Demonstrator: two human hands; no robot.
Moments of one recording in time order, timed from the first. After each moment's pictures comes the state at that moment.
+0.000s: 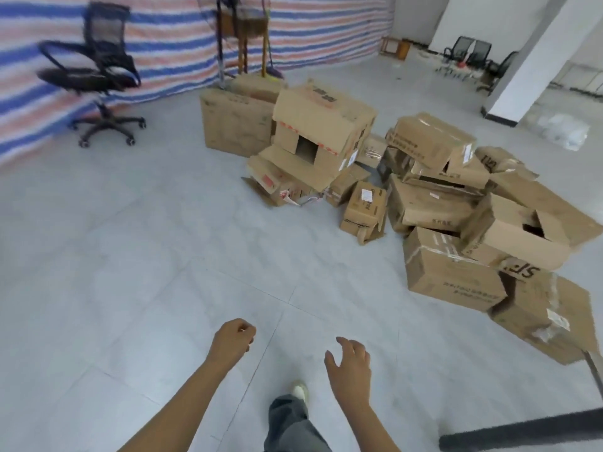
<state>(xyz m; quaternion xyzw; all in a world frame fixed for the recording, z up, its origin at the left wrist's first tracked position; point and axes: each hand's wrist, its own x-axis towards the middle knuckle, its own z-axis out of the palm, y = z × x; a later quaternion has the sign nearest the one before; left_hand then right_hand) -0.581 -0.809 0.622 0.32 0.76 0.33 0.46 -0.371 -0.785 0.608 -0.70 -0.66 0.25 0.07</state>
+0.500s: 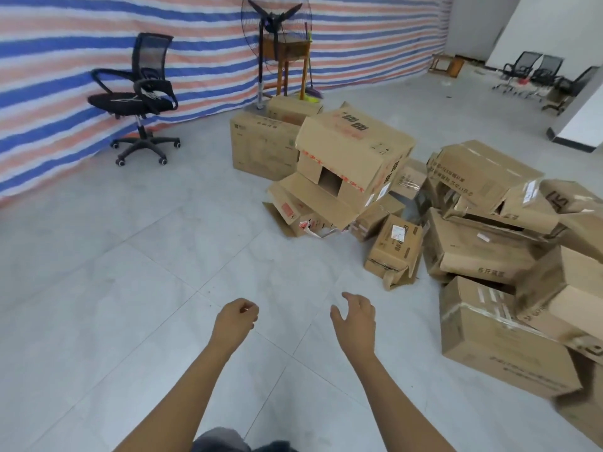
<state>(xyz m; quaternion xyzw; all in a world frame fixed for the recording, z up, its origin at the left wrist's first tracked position) -0.592 -0.573 0.660 0.27 0.78 0.41 0.39 -0.405 -0.479 0.643 -0.61 -0.73 0.25 0.17</state>
